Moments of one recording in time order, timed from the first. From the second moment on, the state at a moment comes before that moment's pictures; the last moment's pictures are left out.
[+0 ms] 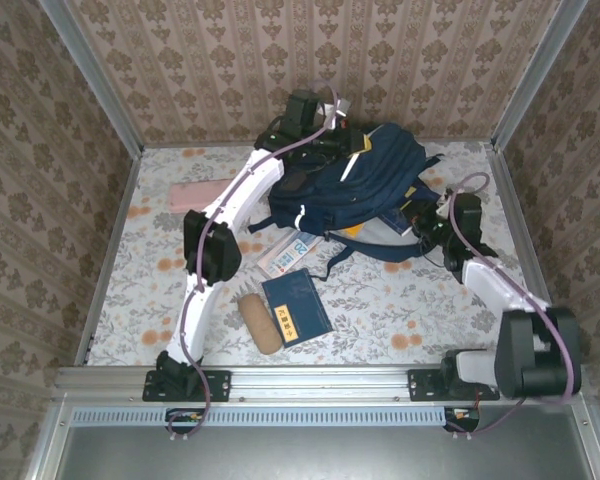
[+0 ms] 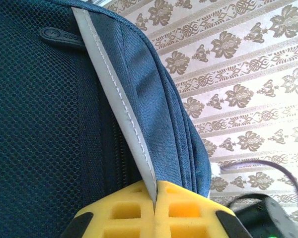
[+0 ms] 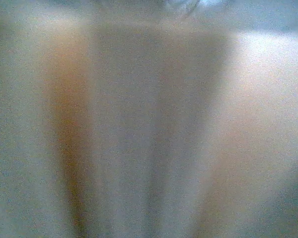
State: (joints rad) left arm -0.60 2.35 2.41 -0.47 0.82 -0.82; right arm -0.02 1.33 0.65 0.23 -0.46 1.06
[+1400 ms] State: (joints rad) left arm -0.54 2.34 2.35 -0.35 0.88 -0.93; right arm 0.05 1.73 1.13 -0.04 -0.18 0.84
